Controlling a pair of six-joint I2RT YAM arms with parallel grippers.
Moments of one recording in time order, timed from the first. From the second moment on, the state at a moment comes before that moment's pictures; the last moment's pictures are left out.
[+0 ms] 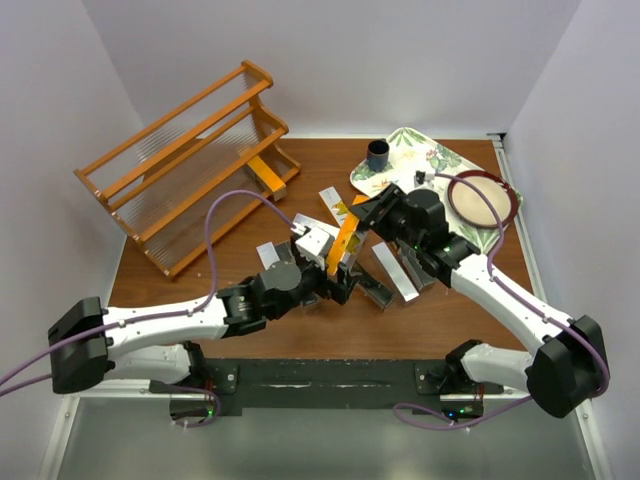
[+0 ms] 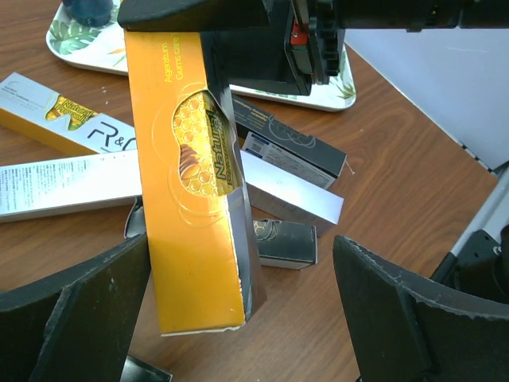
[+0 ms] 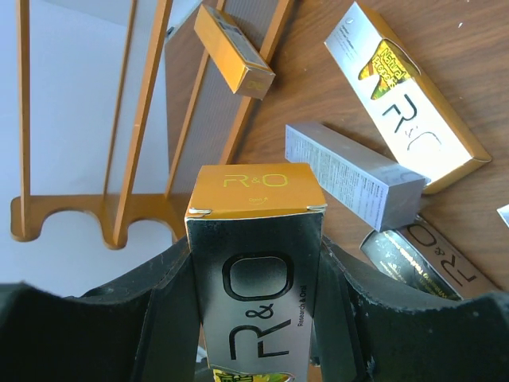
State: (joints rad) left arm -1.15 1.16 0.66 0.30 -0.36 -0.34; right arm 0.54 1.18 0.85 -0.06 0.02 1.06
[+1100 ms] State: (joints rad) left arm -1.13 1.30 0.85 0.03 -0.48 -0.59; right arm 0.53 1.19 0.80 0.02 -0.06 1.10
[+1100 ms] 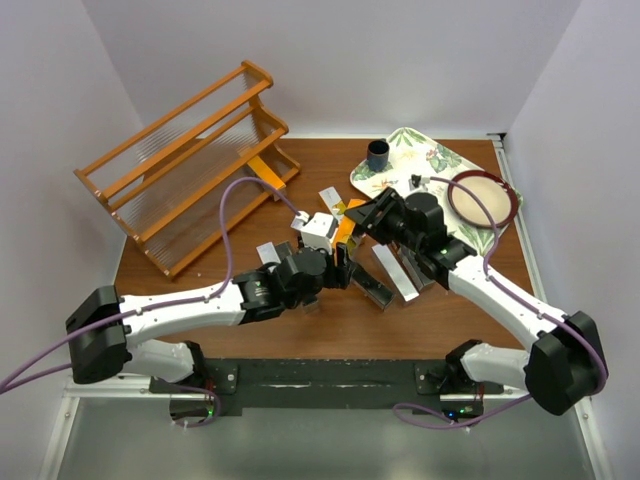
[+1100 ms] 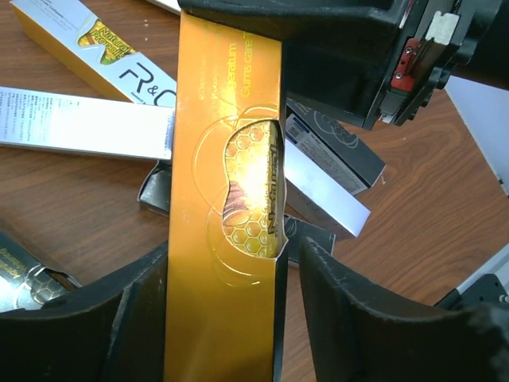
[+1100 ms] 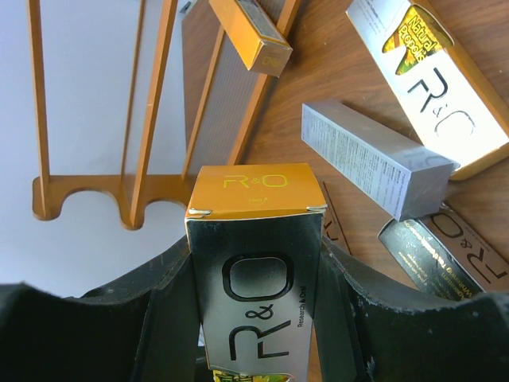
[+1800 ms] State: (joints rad) left arm -1.09 1.25 0.82 -0.10 -0.53 -0.60; right arm 0.51 1.22 0.81 0.05 -0.13 1.06
